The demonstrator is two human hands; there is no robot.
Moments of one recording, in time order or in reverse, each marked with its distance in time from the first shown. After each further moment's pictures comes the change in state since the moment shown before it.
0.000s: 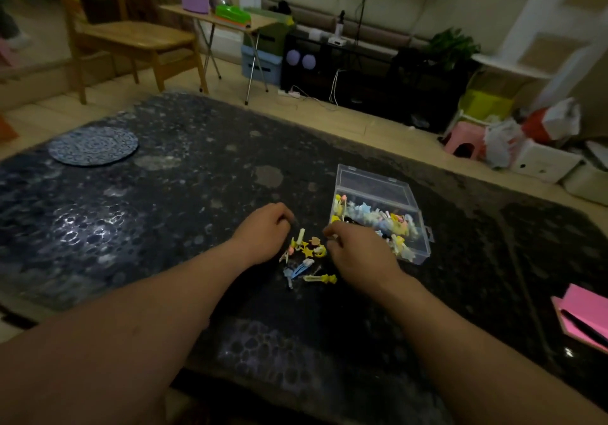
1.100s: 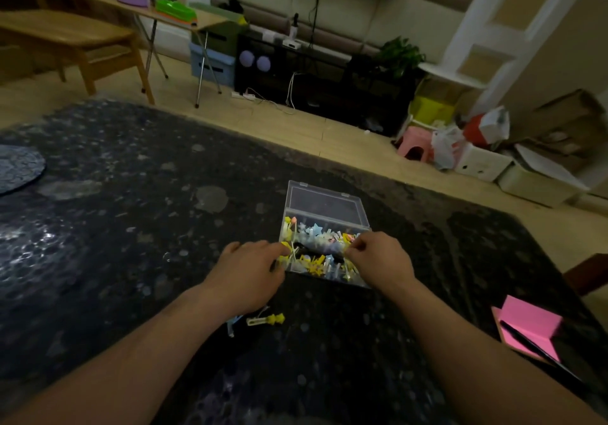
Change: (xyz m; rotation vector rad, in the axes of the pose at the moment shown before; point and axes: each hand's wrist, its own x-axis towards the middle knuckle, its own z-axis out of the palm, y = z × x) left_hand 0.006 0.059 0.033 0.302 -0.115 0.214; right_hand 0.033 0.119 -0.040 -0.093 0.108 0.391
